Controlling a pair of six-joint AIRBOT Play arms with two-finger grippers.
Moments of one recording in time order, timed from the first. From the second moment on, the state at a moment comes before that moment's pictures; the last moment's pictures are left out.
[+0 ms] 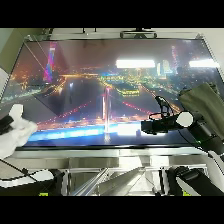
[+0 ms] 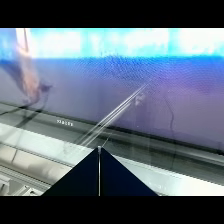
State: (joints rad) left arm 0.75 -1.44 1.17 1.52 -1.22 -1.49; right arm 0.29 -0.92 0.69 -1.07 1.12 1.71
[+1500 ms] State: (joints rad) left arm -0.23 -1.40 1.13 1.12 -1.22 -1.41; right arm 0.29 -1.07 0.69 -0.91 0.86 1.47
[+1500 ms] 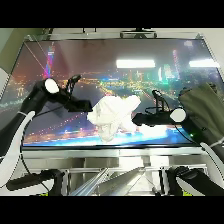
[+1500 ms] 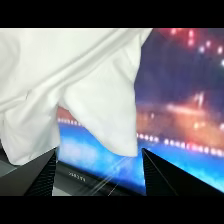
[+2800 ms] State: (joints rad) left arm -0.17 -1.40 0.86 0.69 -0.87 -1.13; right arm 0.29 -1.39 0.74 -0.60 0.84 1.10
